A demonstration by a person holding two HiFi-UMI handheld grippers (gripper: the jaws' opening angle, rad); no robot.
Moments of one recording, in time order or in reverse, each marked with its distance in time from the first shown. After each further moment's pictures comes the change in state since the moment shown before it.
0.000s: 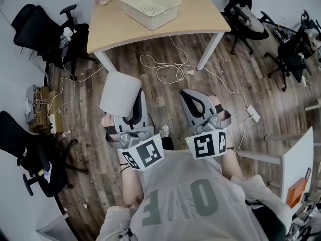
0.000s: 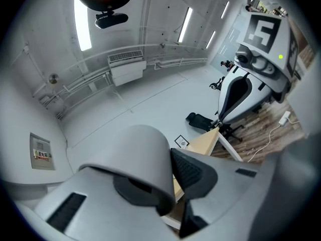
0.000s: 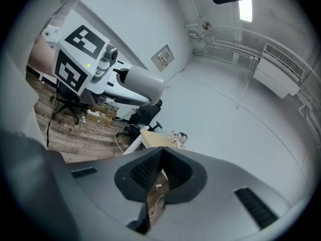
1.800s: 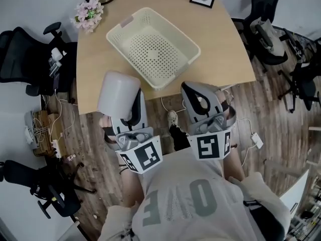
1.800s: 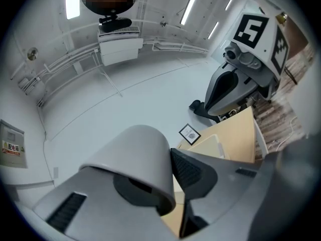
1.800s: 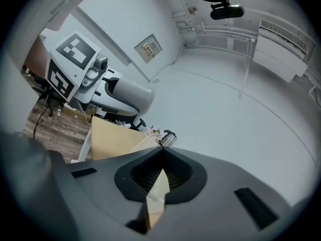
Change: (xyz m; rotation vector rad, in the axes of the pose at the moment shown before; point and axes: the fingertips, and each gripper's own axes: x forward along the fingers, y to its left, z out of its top) left arm 0.434 0.038 -0.102 -0.009 0.064 -0.056; right arm 0.372 -0.251 -0.090 0.027 -0.057 -0.010
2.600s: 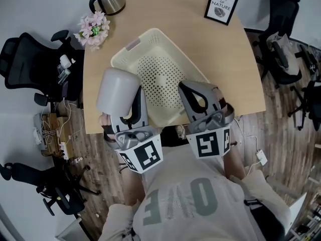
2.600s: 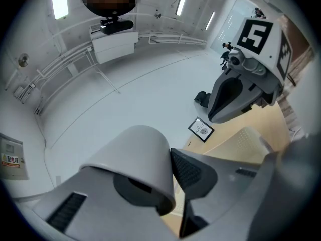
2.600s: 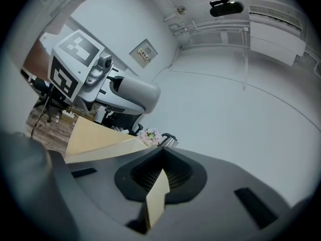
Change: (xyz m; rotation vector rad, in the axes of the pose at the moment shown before) left arm 0.141 0.040 -0.010 0.067 0.034 0.051; right arm 0.131 -0.069 -0.030 0.057 -0.092 0.073
